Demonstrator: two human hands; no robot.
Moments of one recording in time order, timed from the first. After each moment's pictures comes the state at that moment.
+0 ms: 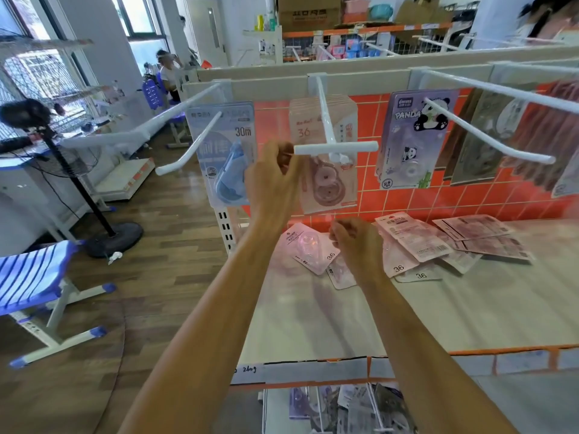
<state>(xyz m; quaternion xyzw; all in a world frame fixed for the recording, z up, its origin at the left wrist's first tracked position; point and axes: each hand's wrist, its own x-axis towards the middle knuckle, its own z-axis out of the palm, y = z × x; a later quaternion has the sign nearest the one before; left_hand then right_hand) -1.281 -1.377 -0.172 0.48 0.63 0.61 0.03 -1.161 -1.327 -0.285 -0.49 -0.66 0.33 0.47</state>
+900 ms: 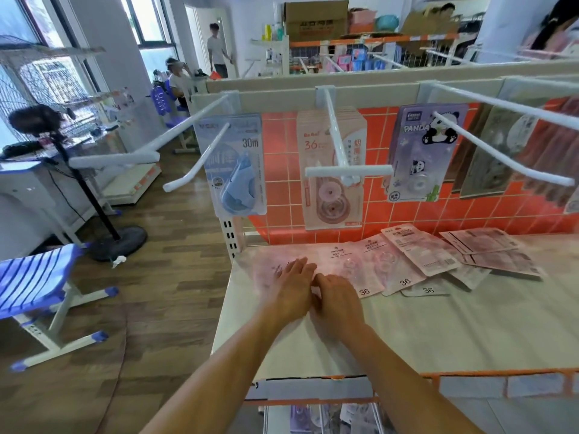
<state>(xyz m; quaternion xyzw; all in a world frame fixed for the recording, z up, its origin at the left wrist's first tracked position) -1.294 -1.375 -0.346 0.65 0.75 0.09 0.10 -1.176 -1.359 -0.361 -0.45 -0.86 0.12 0.22</state>
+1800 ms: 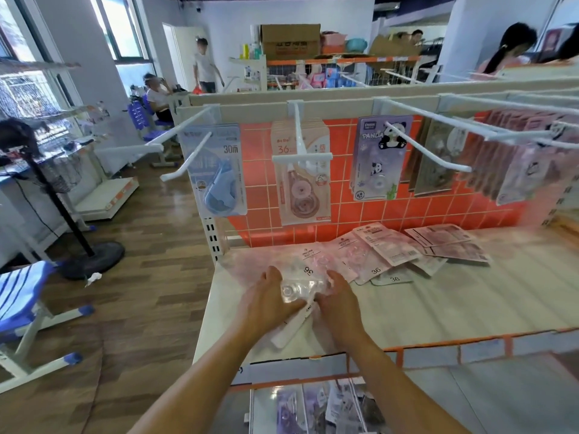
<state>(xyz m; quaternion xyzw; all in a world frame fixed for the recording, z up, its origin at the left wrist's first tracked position) -1.279 -1.433 -0.324 0.59 0.77 0.20 0.10 -1.131 -1.388 -0.354 -0.54 -0.68 0.37 0.34</state>
